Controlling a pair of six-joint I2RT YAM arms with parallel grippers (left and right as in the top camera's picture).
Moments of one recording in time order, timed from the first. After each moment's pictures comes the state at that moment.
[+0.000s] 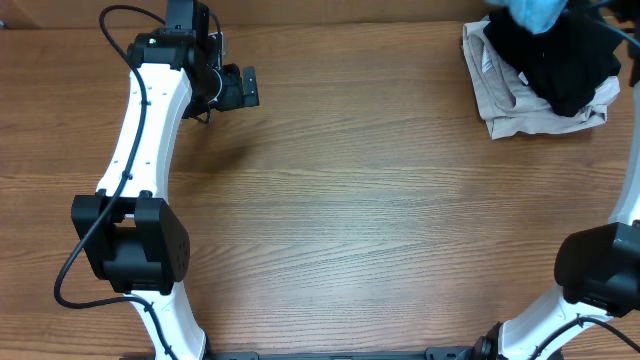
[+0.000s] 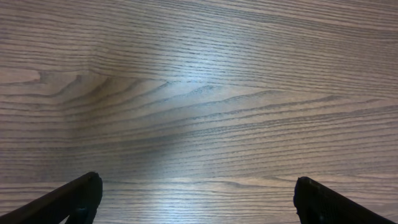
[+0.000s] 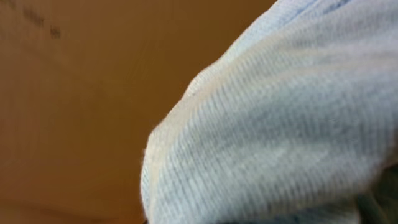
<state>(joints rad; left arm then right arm) -0.07 2.04 1.94 -1.12 0.15 -0.23 -0.33 1.93 2.10 -0.39 -0.64 0.58</state>
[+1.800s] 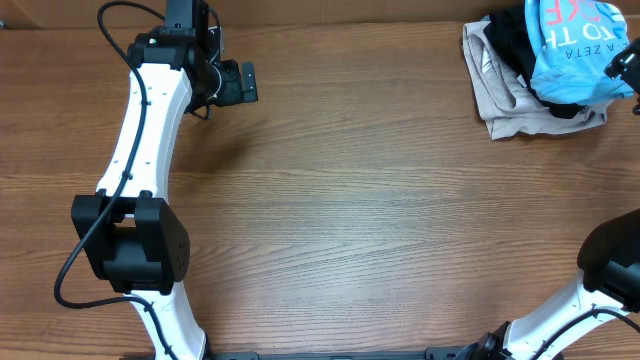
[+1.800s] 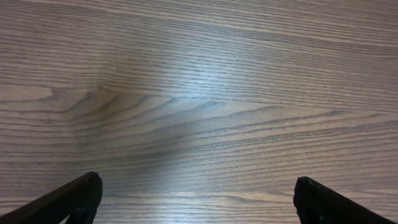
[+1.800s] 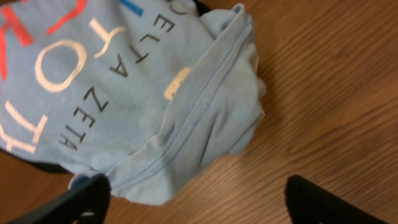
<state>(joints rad) -0.07 2.04 1.94 -1.08 0.12 -0.23 -0.55 2.02 2.13 -1.13 -0.17 0.24</state>
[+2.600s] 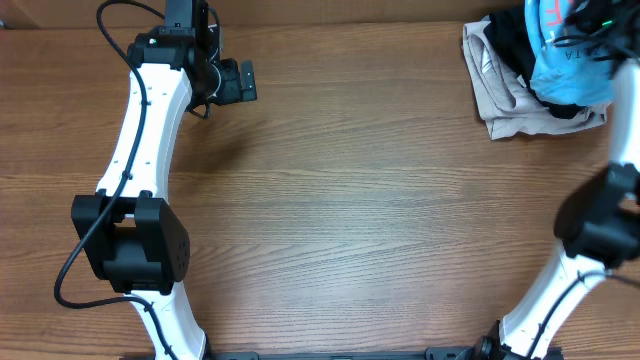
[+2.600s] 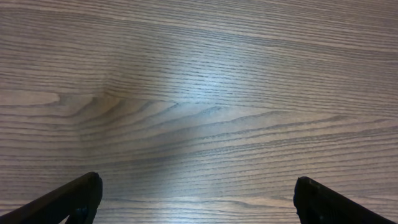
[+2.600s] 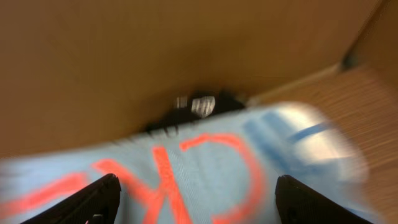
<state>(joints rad) -0.07 2.04 1.94 -1.06 0.11 -0.23 -0.36 2.28 2.14 -0.49 -0.14 0.09</state>
